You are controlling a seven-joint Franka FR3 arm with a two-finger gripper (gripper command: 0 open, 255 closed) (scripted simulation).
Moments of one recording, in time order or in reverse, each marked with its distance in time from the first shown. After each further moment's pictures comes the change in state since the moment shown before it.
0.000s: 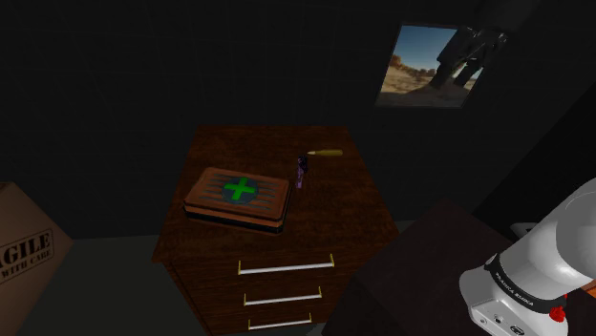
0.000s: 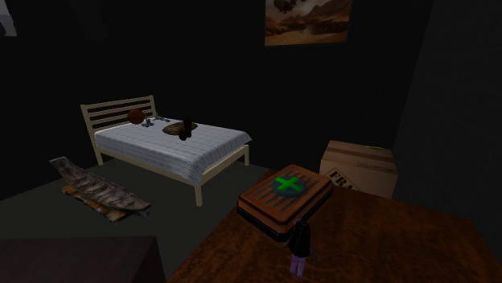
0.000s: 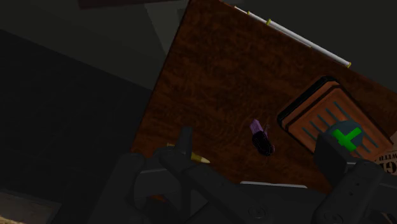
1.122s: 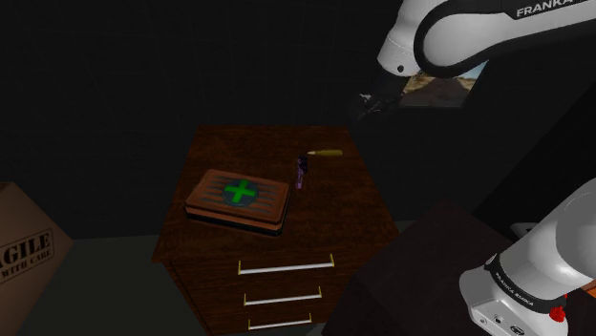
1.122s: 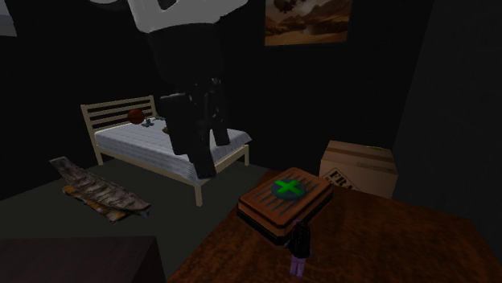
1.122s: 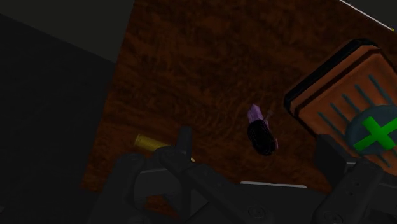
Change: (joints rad) arm -0.003 0.425 0.180 -0.074 -0.013 0.523 0.129
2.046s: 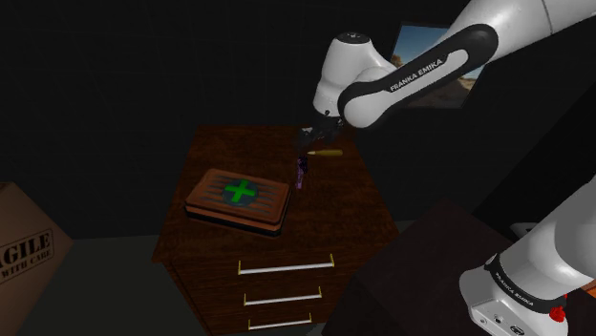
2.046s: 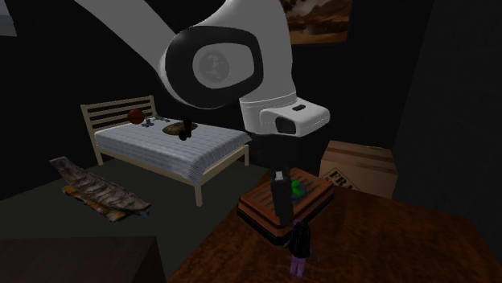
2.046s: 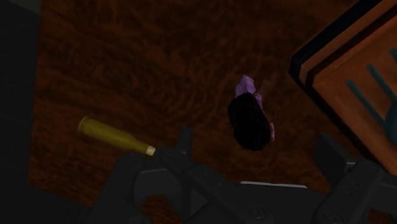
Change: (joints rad) arm -0.017 0.564 0.087 0.243 -0.319 0.301 0.298
